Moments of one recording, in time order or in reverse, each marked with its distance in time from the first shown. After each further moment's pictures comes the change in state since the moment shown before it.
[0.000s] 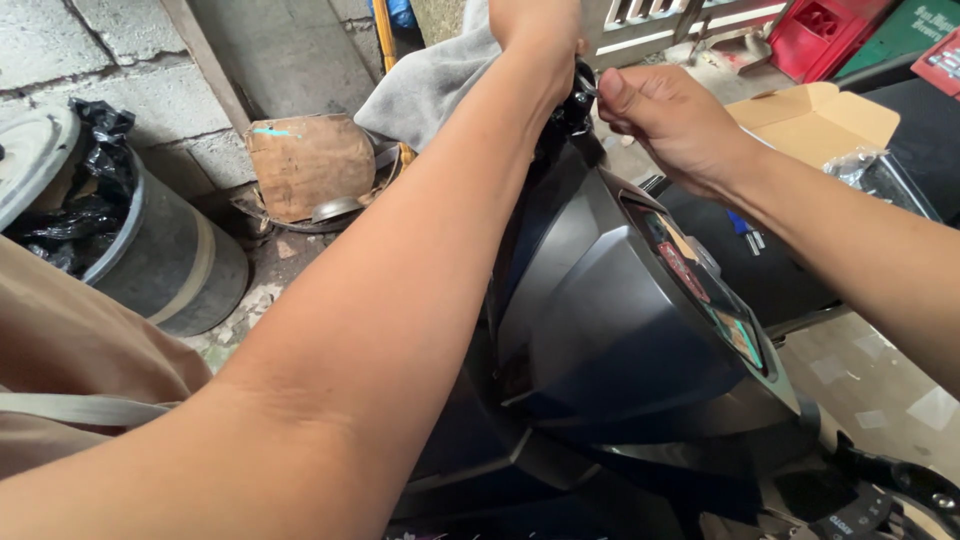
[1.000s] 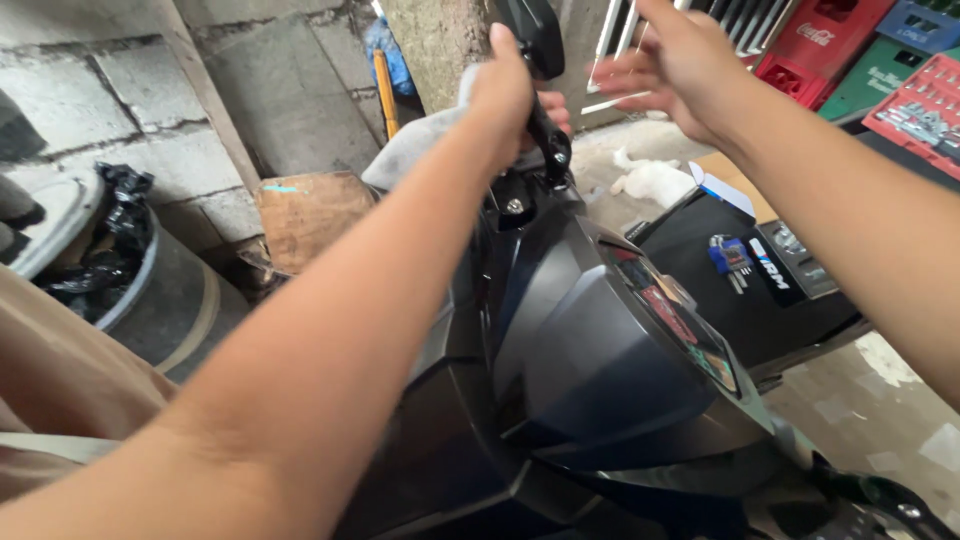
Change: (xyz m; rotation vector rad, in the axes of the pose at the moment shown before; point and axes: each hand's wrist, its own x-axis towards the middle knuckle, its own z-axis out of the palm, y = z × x) left_hand -0.010 0.032 -0.028 0.134 -0.262 -0.168; right_hand 0.057 -0.036 -0.067 0.062 0.426 0.220
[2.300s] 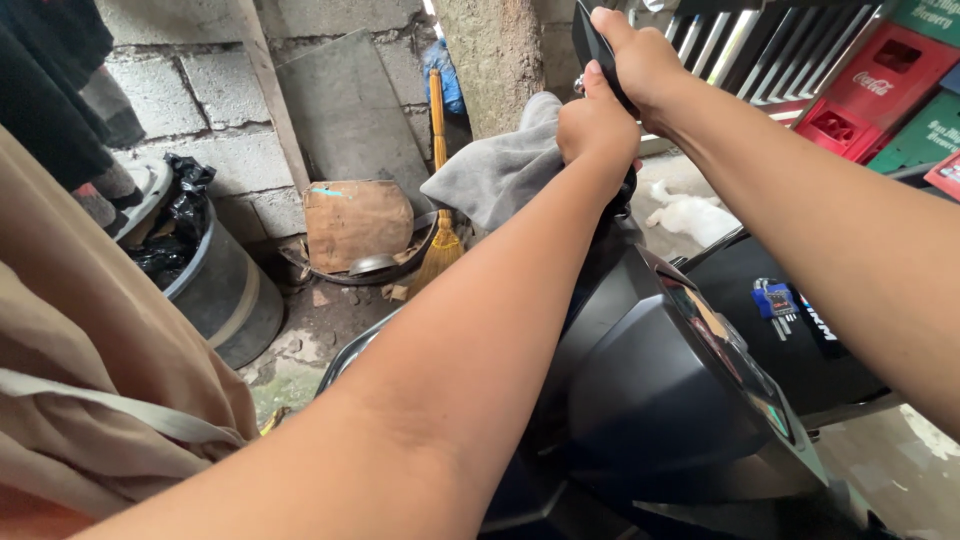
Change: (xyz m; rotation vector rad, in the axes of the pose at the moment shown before) left_hand -0.047 -0.002 0.050 0.238 0.389 0.147; right_hand 0.069 -0.005 0.082 -0.104 0.024 -0.039
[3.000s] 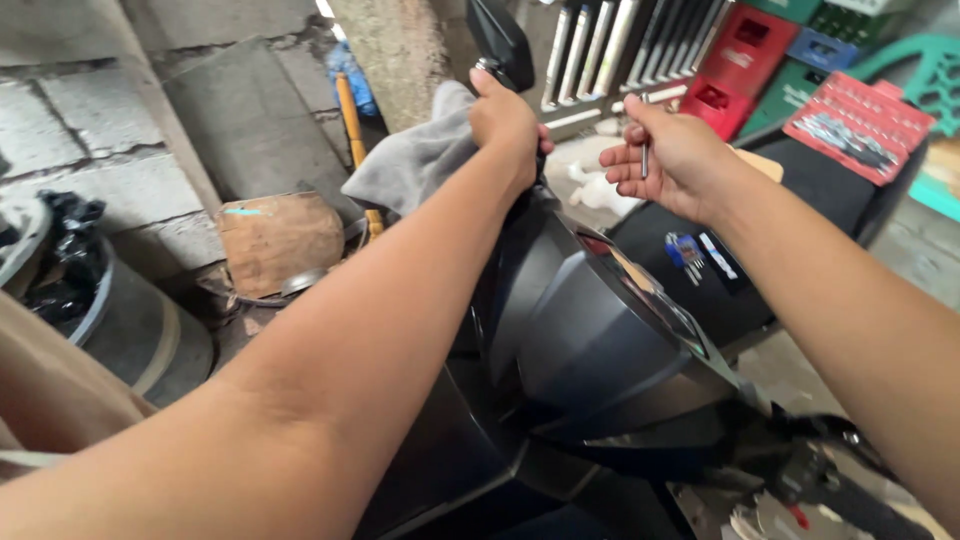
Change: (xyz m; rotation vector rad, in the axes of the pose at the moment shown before) left_hand 0.025 -0.023 0.007 -0.339 -0.114 -0.168; right_hand -0.146 0.036 -0.096 0.271 0.044 0.328
